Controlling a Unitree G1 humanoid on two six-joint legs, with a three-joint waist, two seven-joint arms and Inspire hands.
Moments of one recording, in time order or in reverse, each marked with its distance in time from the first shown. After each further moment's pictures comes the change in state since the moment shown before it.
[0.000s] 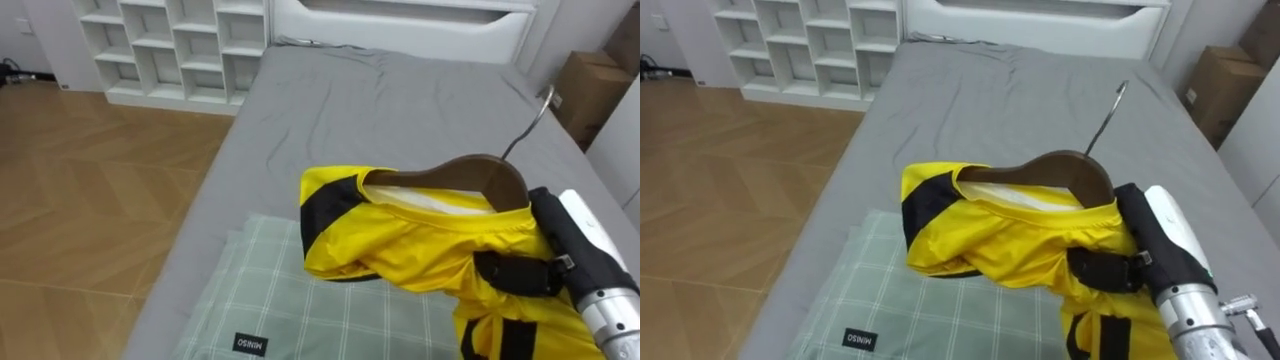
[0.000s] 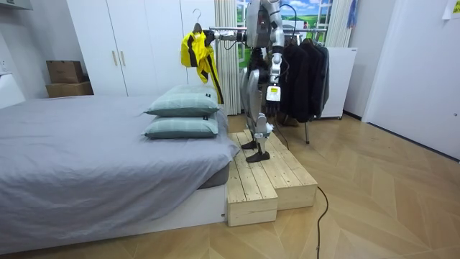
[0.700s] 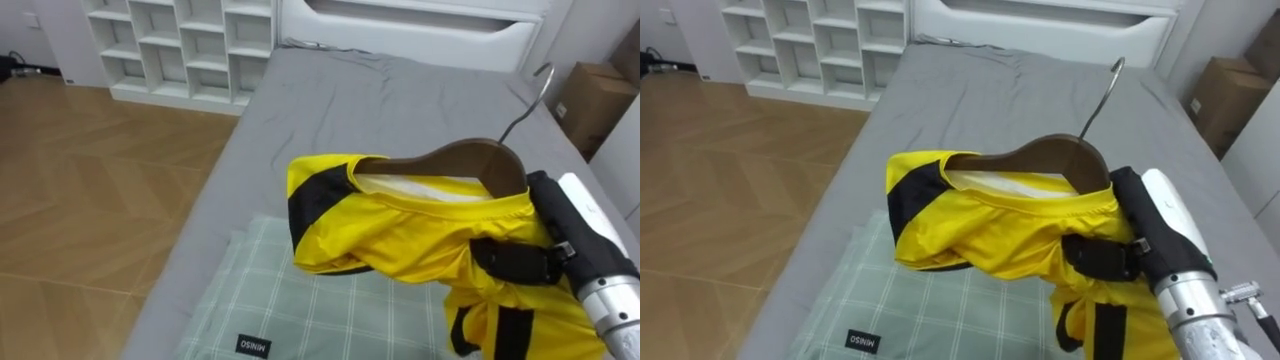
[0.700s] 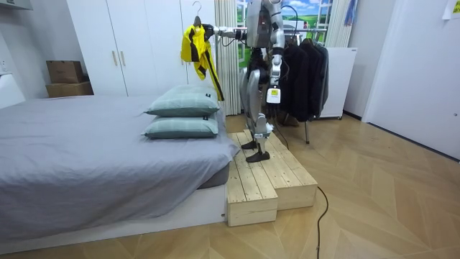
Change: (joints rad) left arm -0.017 0.000 -0.007 -0.008 0.001 0.029 -0.056; right arm -0.012 -0.001 0.002 -0.057 0.005 0.024 0.005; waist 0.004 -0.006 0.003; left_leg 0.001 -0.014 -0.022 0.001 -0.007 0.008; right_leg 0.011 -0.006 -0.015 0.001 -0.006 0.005
